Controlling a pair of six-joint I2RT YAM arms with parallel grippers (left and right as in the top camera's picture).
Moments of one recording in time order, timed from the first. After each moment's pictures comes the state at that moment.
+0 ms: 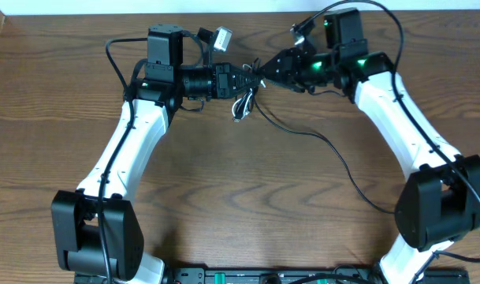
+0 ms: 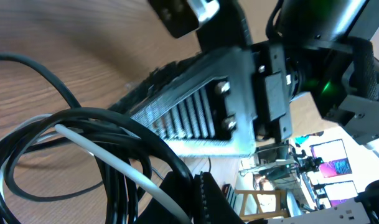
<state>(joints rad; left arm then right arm) -0.17 1.69 1.32 -0.29 1.13 -0.41 0.30 1.89 1.58 -0.51 -0.84 0.65</state>
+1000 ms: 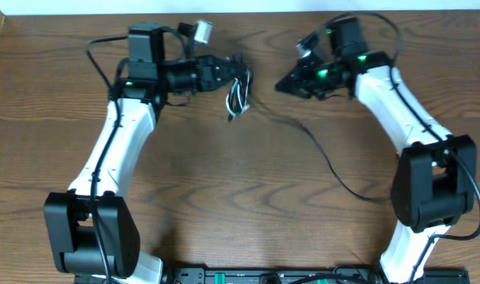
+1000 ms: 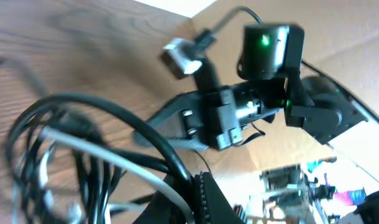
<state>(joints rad) -0.09 1.69 1.32 -0.25 1.11 -0.43 0.22 1.99 1.59 -0.65 -0.82 0.45</state>
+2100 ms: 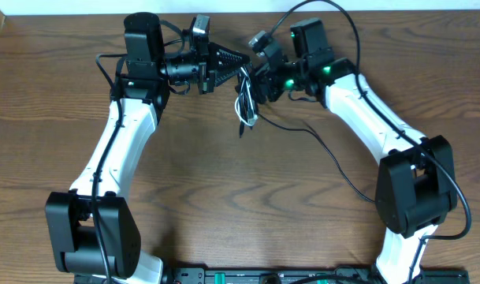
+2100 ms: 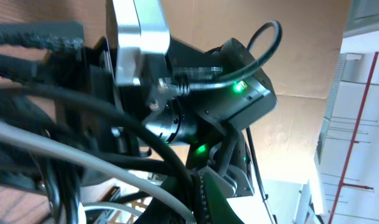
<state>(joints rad) -0.10 1.69 1.32 -0.02 1.26 -1.24 0.40 2.00 1.59 -0.37 -0.70 -0.07</state>
